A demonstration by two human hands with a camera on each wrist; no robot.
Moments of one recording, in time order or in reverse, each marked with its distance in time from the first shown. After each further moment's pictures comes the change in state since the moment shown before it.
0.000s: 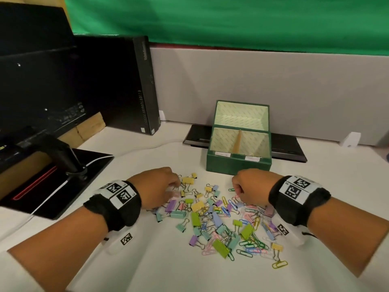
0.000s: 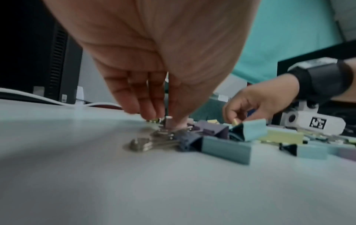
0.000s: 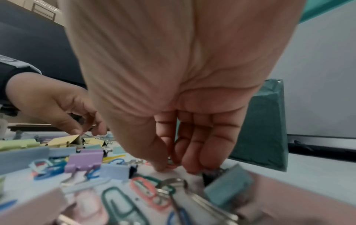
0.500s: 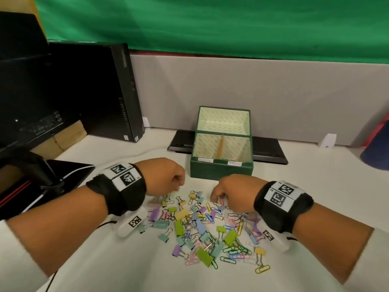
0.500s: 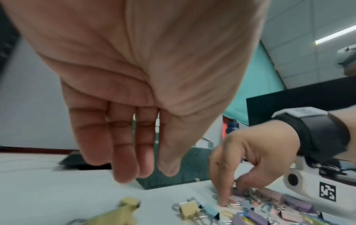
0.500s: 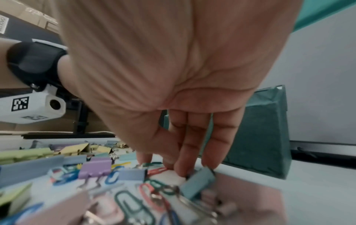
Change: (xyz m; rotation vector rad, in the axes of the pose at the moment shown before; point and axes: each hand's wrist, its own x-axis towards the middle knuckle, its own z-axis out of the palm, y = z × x) left_hand 0.037 0.045 -0.046 0.094 -0.023 0.154; right_hand -0.010 0.004 -0.002 0.099 -0.004 -0.079
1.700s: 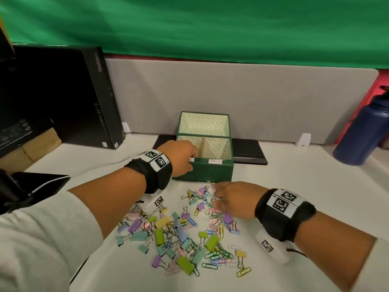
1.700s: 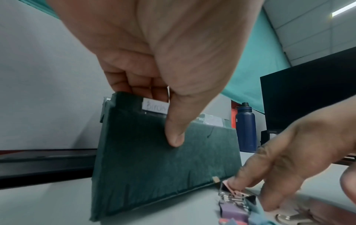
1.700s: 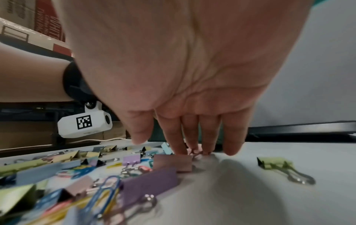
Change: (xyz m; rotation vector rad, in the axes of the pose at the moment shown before) left_hand 0.090 0.051 -0.027 0.099 0.194 0.022; right_hand -0.028 0.026 0.009 0.007 -0.047 0.157
